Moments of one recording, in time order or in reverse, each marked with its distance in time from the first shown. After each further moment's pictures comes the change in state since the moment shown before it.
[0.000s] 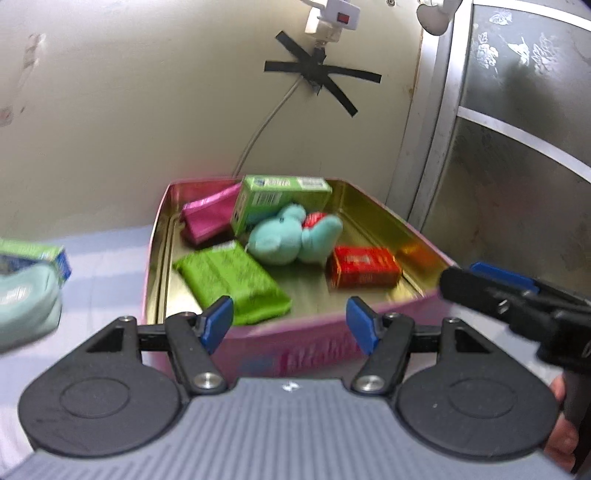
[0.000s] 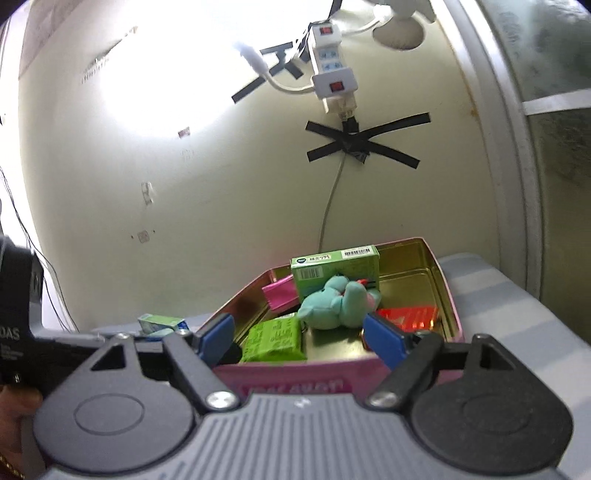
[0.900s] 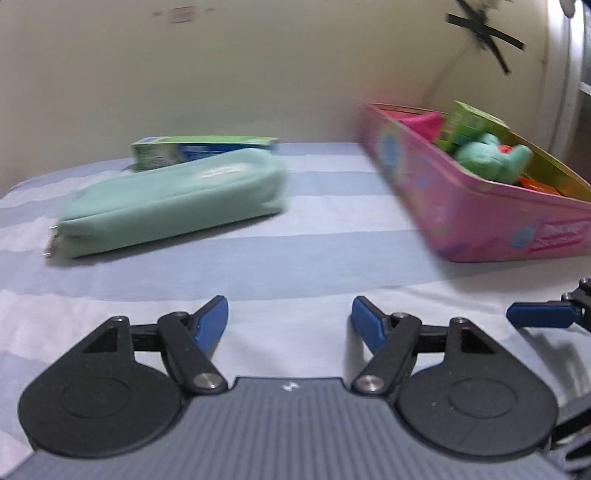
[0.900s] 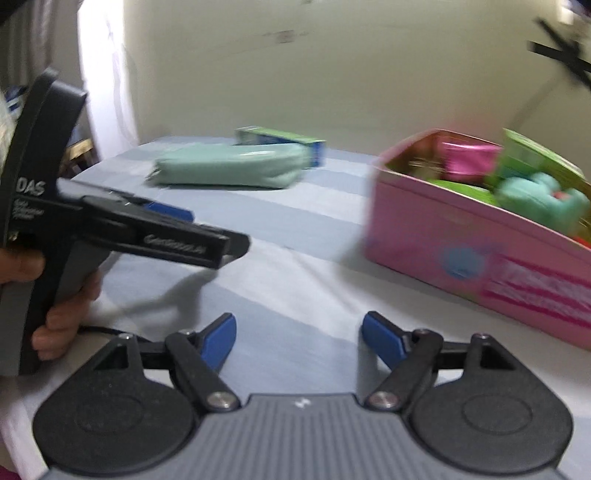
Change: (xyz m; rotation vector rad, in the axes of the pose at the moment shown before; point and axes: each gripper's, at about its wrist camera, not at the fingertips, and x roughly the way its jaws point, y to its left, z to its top) left arm -0.033 0.157 -0.066 -0.081 0.104 0.324; right arm 0.085 0.165 -0.095 -0.423 0.457 0.177
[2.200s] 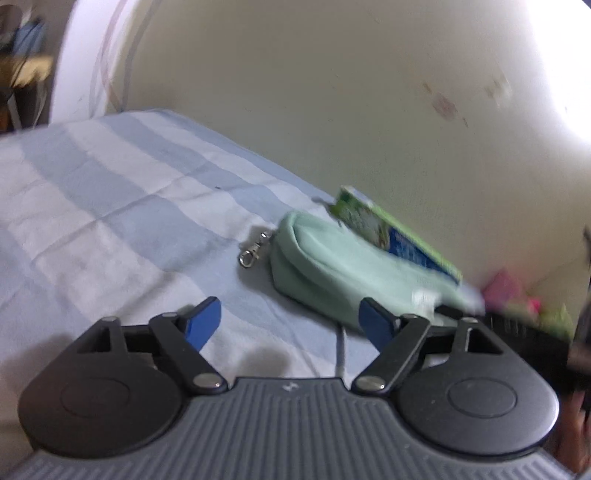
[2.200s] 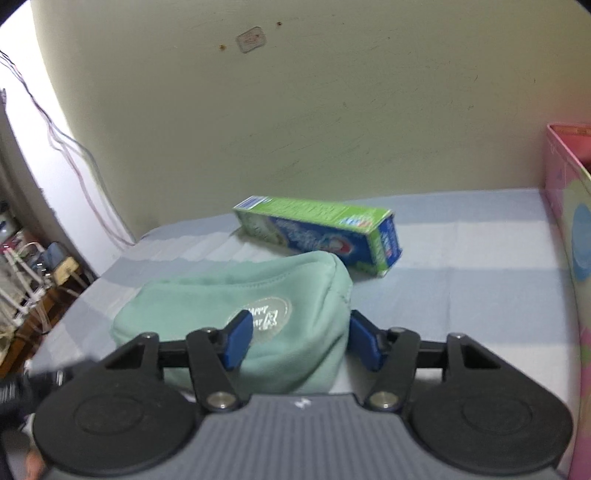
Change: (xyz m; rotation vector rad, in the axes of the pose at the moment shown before) left arm -0.008 0.199 -0.016 -0.608 -0.173 0.040; right arm 0.159 -0.015 0.122 0.309 -0.063 0.182
